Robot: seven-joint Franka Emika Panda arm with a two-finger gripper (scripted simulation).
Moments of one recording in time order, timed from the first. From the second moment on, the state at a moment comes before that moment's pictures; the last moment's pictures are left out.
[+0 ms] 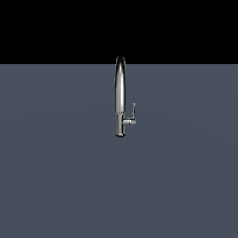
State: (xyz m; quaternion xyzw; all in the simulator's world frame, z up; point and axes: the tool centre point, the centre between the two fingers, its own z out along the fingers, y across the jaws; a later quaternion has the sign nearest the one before) arm -0.170 -0.018 0.475 -0.99 0.10 0.08 0.08
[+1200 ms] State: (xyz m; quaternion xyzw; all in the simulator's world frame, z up) arm -0.042 -0.043 0.395 -0.90 0.26 0.24 0.25
